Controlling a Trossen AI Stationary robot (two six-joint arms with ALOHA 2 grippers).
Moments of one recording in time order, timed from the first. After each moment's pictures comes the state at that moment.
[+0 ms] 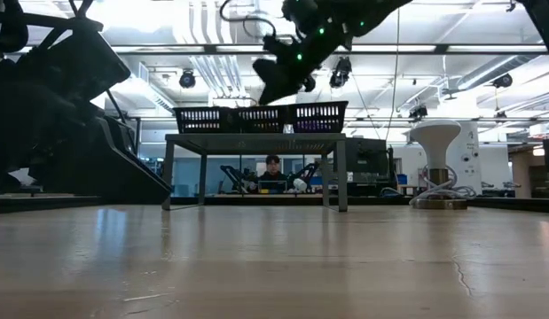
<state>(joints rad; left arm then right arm) -0.67 1.80 0.58 0.41 -0.82 -0.55 -0.36 1.85 1.54 -0.19 0.27 -0.11</state>
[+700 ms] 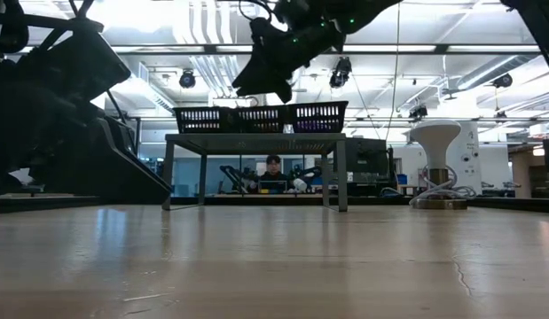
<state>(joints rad) -0.67 1.80 0.58 0.41 -0.82 -0.55 -0.37 1.91 1.66 -0.32 -0.31 0.13</state>
